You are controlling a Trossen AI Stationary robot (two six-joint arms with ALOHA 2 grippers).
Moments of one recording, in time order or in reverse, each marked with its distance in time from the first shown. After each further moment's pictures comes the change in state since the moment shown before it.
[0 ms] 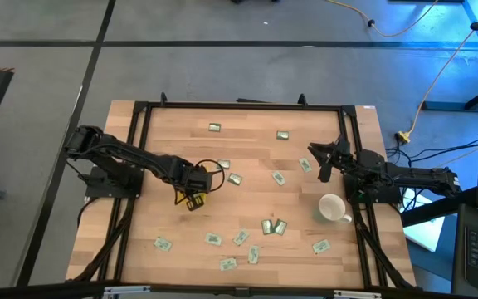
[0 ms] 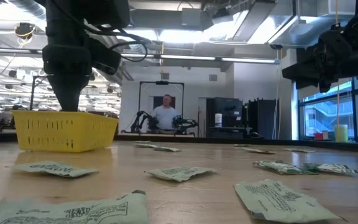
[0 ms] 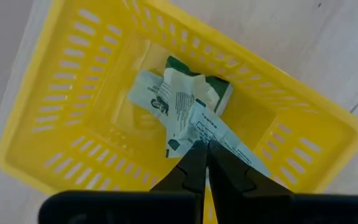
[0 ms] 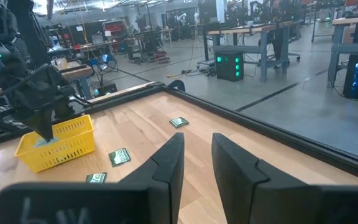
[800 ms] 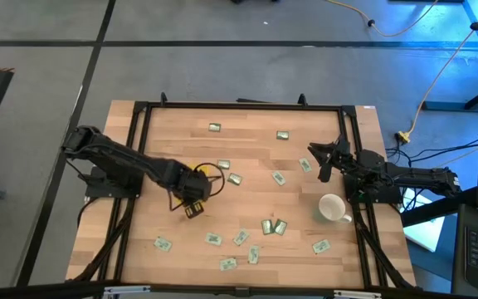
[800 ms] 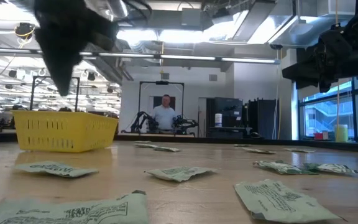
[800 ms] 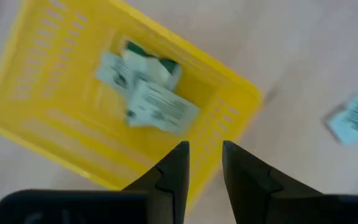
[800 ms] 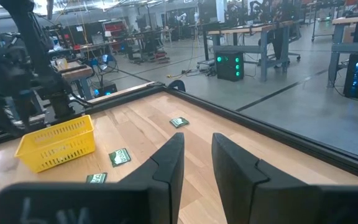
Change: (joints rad) left arm -0.107 -0.020 0.143 -0.140 0.061 -0.145; right arm 0.000 0.000 0.000 0.000 0.000 0.003
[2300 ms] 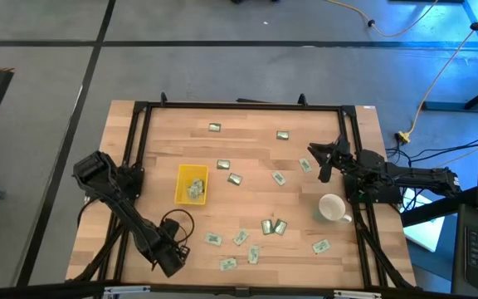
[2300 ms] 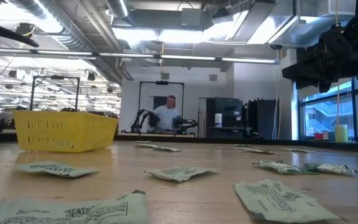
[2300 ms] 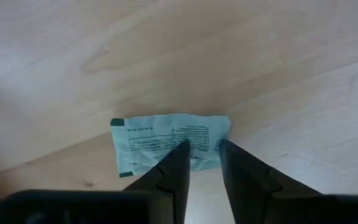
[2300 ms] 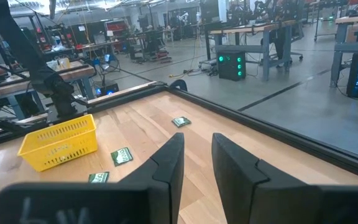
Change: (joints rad) left arm -0.607 0.340 -0.017 0.194 0.113 -1.262; right arm 0.000 0.000 0.000 0.000 -0.010 0.000
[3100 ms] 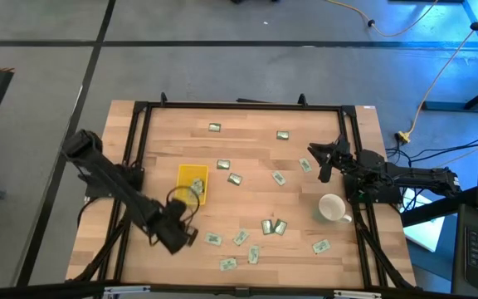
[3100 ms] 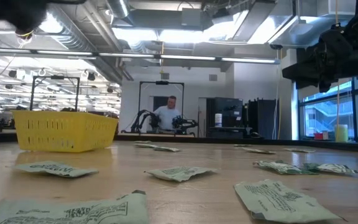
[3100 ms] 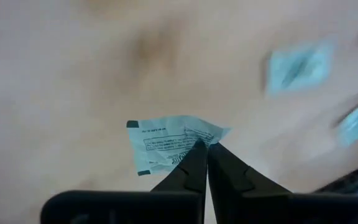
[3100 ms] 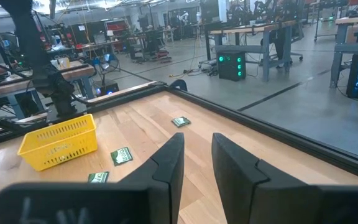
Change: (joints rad) left arm 0.166 -0.303 0.000 -0.073 -0.224 0.202; right arm 0.000 0.000 0.000 0.000 0.000 -0.004
